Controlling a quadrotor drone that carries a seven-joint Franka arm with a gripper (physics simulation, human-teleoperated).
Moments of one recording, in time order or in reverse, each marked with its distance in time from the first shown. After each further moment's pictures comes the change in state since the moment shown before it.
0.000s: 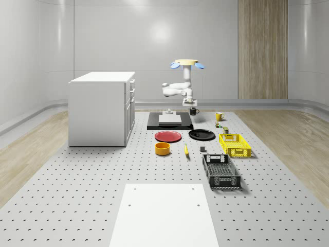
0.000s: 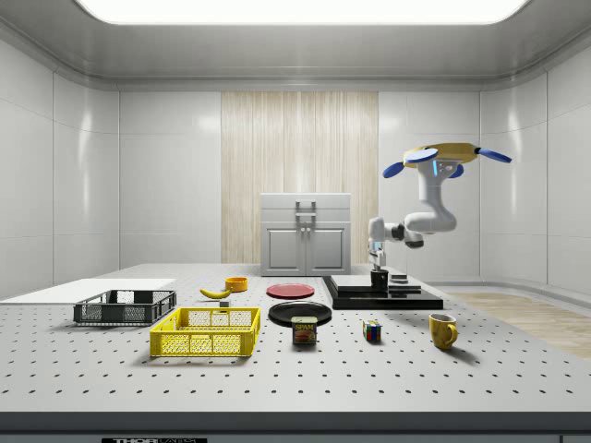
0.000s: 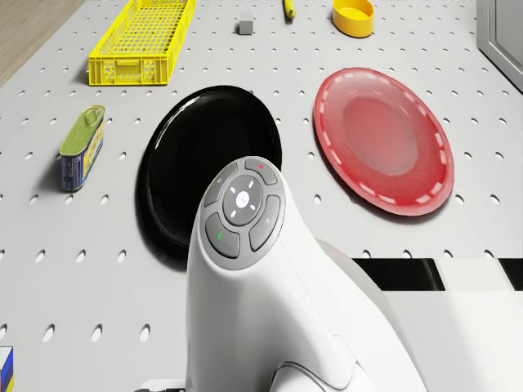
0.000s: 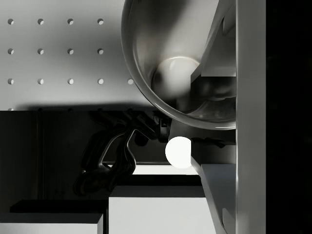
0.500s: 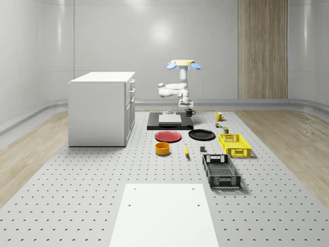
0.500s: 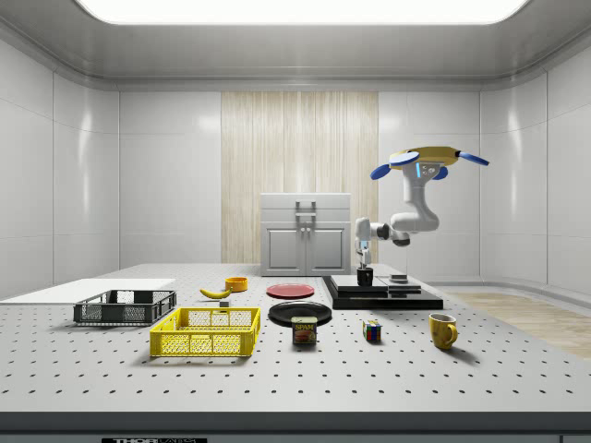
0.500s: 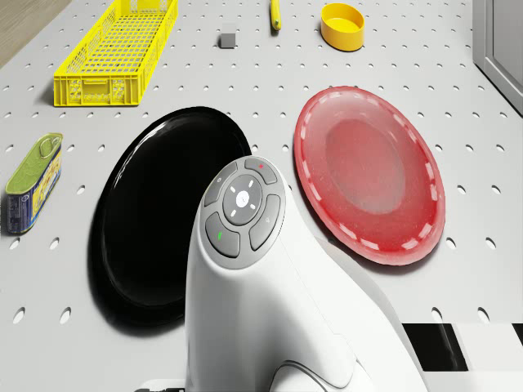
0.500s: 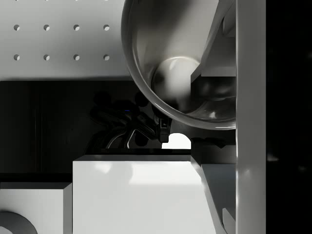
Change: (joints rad) arm -0.006 -0.021 0.005 0.001 0.010 0.020 0.005
